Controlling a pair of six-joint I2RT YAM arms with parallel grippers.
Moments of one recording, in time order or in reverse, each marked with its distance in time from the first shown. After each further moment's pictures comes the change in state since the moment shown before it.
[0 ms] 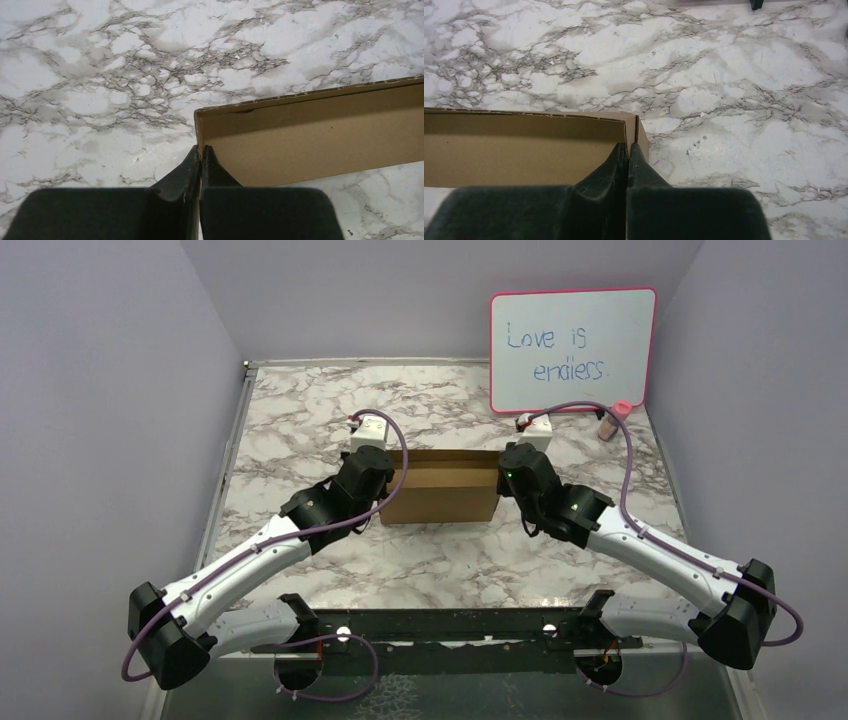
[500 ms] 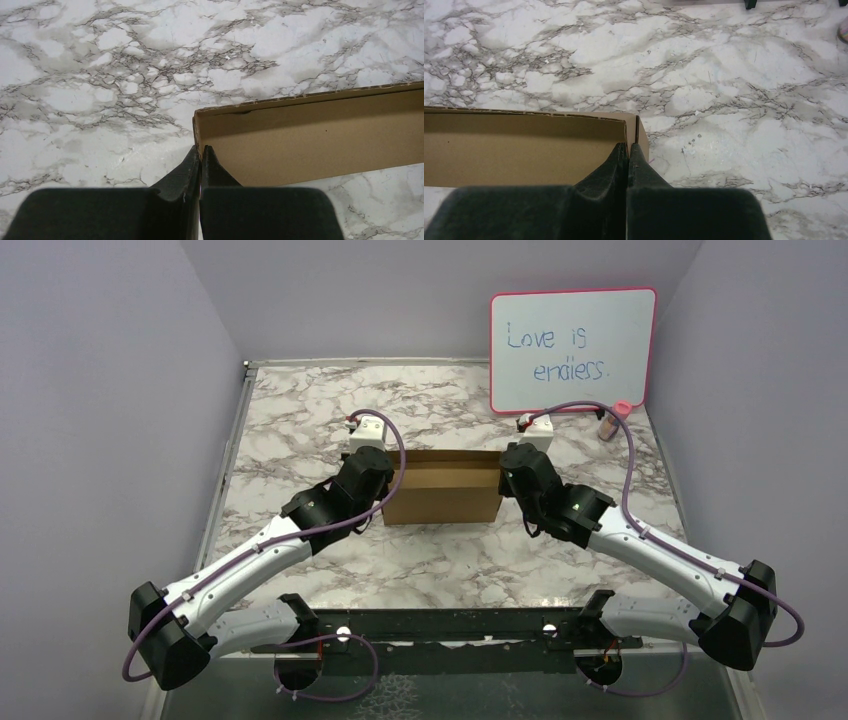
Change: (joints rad) left arm 0.002 0.000 -0.011 0.021 0.023 -0.043; right arm 0.000 -0.003 0.005 -0.017 0.005 -0.003
